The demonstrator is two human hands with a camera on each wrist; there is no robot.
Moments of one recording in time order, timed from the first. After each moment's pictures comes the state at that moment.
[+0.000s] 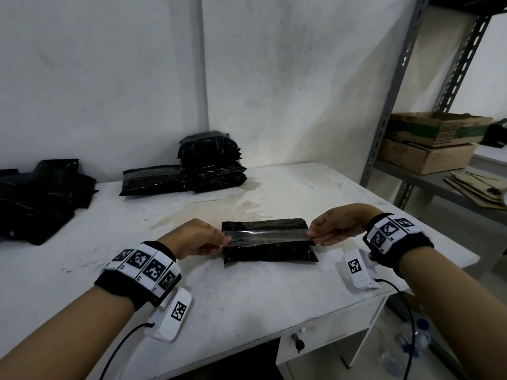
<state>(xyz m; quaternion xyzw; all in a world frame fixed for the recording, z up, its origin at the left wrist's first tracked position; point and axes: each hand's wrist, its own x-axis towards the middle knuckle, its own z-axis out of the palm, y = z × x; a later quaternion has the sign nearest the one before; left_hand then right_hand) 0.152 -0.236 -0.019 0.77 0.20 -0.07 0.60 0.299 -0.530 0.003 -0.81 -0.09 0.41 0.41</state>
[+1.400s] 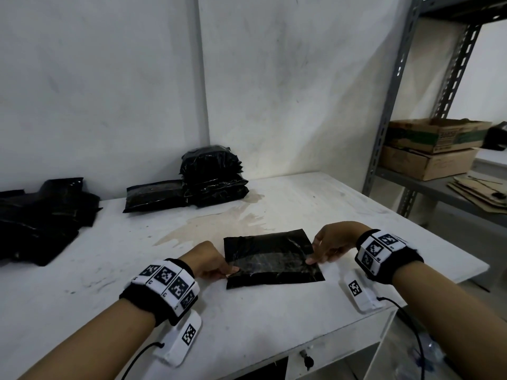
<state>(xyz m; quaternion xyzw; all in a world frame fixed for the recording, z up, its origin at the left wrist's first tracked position) 0.162 -0.250 -0.028 0.86 0.24 -0.10 0.44 0.304 -0.517 -0.013 -0.90 -0.15 0.32 0.24</state>
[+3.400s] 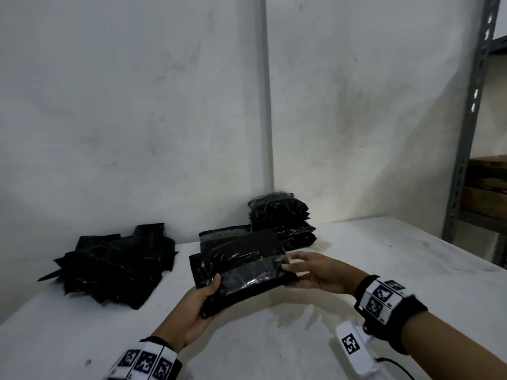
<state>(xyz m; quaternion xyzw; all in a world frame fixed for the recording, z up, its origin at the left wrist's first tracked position) 0.091 -0.102 -0.023 0.49 0.13 0.10 0.86 0.263 -0.321 0.006 -0.58 -0.24 0.41 0.66</state>
